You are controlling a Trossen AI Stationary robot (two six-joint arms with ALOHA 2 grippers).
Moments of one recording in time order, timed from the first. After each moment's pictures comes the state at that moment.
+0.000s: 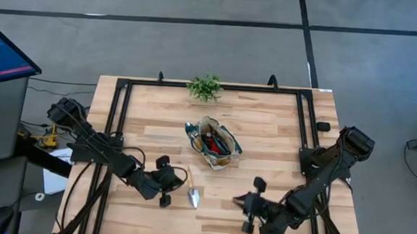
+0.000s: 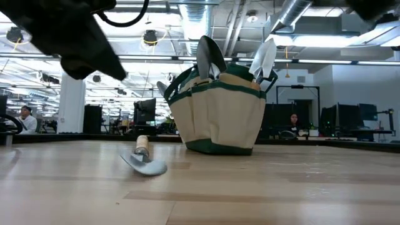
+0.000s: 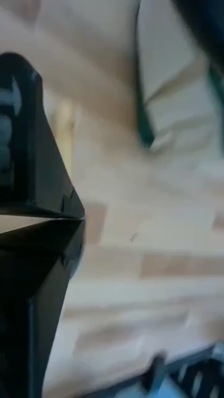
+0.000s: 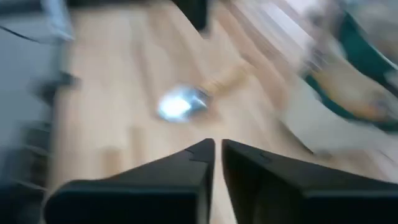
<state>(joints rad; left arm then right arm) -0.62 1.48 0.68 0.07 -0.59 -0.63 0.84 1.67 1.12 -0.38 0.87 0.83</state>
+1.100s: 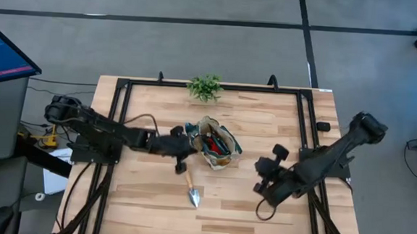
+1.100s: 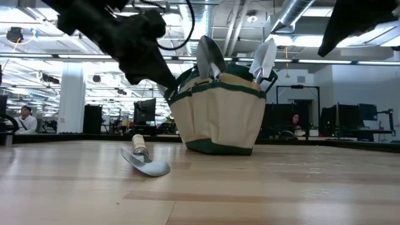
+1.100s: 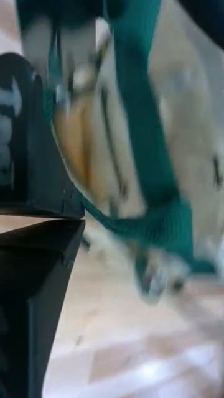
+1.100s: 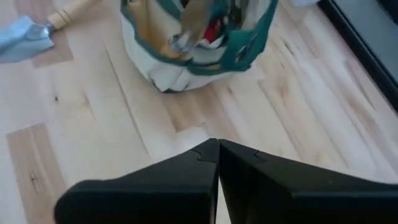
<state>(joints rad) -0.15 1.43 0.68 0.13 -0.29 -0.24 0.65 1.42 1.08 -1.04 0.73 0.95</state>
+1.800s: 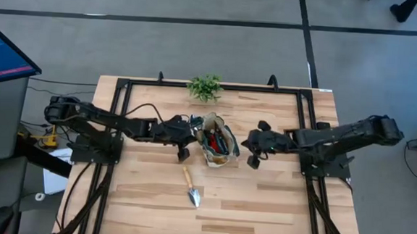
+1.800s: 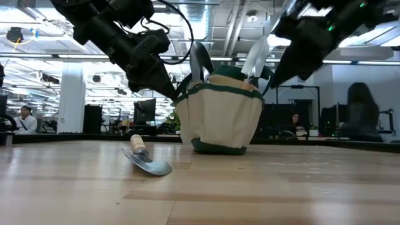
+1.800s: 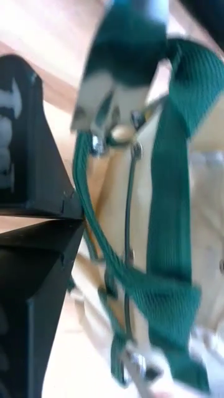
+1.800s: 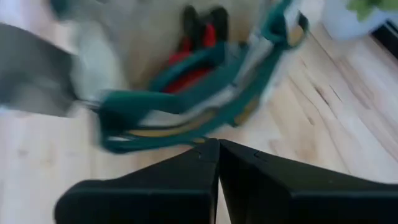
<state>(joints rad) 0.02 1.43 0.68 0.09 -0.21 -0.24 0.10 1.16 0.65 -0.24 0.30 0.26</state>
